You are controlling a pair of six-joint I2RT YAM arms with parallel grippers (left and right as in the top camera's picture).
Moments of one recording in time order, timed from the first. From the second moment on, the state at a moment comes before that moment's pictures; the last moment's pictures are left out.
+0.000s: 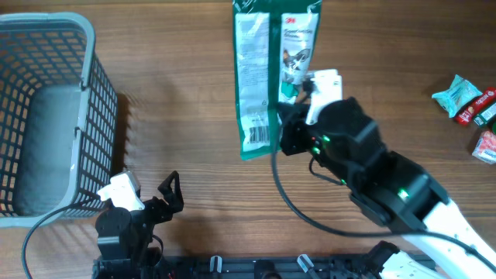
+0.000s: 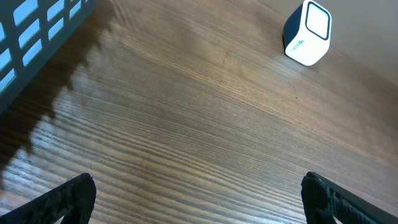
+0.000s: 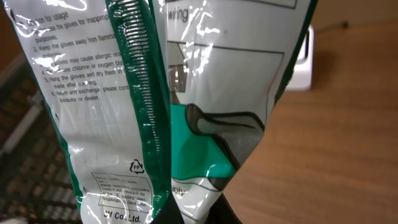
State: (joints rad) left arm 0.05 0.01 0.28 -0.79 0.13 -0.43; right arm 0.74 1.08 1.19 -0.58 0.14 0.54
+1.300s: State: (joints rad) left arm 0.05 0.01 0.28 -0.79 0.13 -0.43; right arm 0.48 2.53 1.66 1.15 0.27 -0.93
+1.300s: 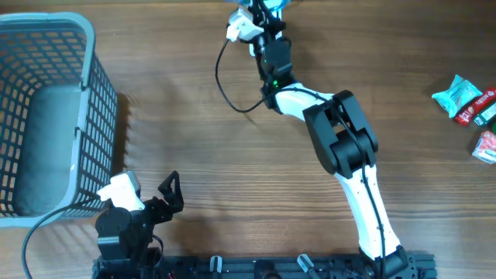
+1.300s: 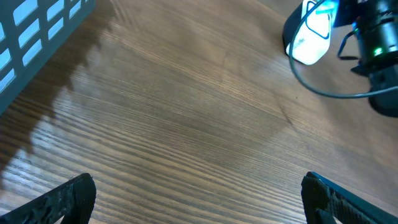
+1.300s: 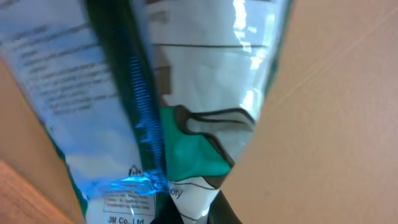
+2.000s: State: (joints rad) left arm 0.05 0.01 0.28 -0.79 0.13 -0.43; right arm 0.61 2.54 1.68 0.80 0.38 -0.81
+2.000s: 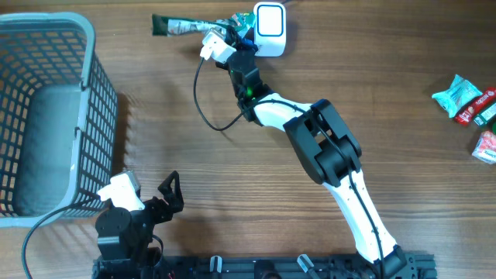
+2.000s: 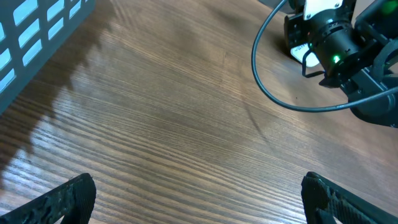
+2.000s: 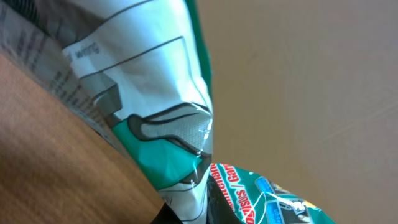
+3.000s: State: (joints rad) left arm 0.05 0.01 0.28 -0.79 0.13 -0.43; right arm -0.46 2.07 1.44 -0.81 0.49 0.45
